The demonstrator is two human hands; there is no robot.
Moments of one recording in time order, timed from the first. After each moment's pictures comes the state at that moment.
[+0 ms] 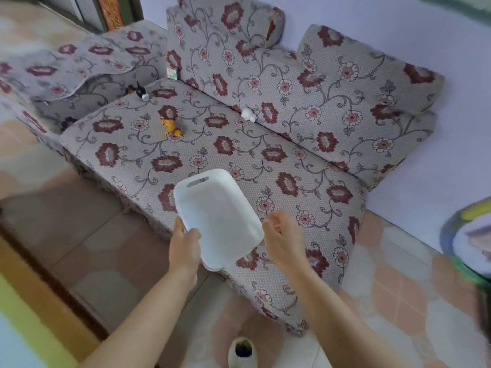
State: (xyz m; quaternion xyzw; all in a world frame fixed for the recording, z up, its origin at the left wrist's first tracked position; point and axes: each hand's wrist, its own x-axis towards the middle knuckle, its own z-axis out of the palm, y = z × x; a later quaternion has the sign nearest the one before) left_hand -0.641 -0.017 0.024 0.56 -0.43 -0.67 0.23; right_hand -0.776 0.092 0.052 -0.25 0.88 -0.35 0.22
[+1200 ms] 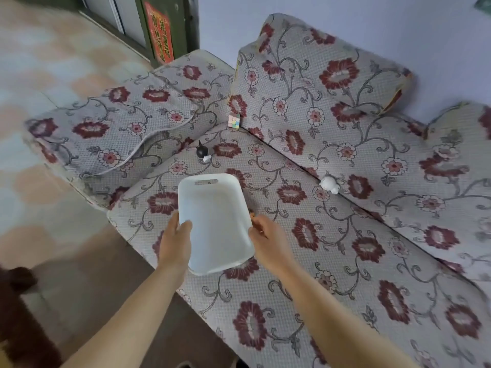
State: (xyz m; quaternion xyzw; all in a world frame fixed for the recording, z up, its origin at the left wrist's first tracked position) left_hand -0.662 -0.551 0.000 0.60 -0.46 -0.61 0.22; right_hand -0.814 -0.446 0.026 -0.34 0.82 -0.32 0.32
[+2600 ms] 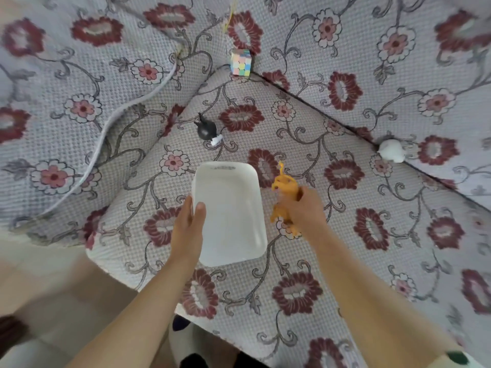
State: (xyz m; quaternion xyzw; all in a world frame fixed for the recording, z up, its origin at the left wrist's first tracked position) left_hand -0.706 -0.772 -0.175 0.54 -0.53 -0.65 0.08; right_hand -0.902 -0.653 -0.165 -0.05 0.88 -0.35 0.31
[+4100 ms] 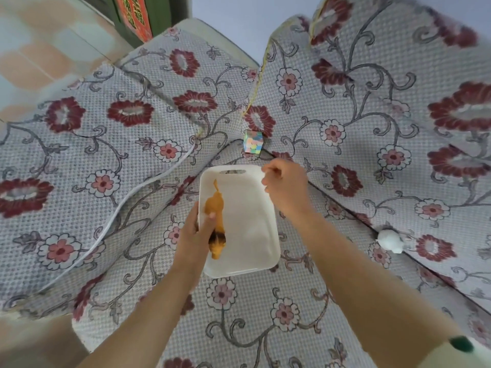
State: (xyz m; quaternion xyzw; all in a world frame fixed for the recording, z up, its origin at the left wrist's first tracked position) left_hand -0.807 -0.883 -0.107 0.51 -0.47 -0.71 0.14; right_hand -0.998 -0.852 -0.054 -0.31 0.86 -0.34 0.22
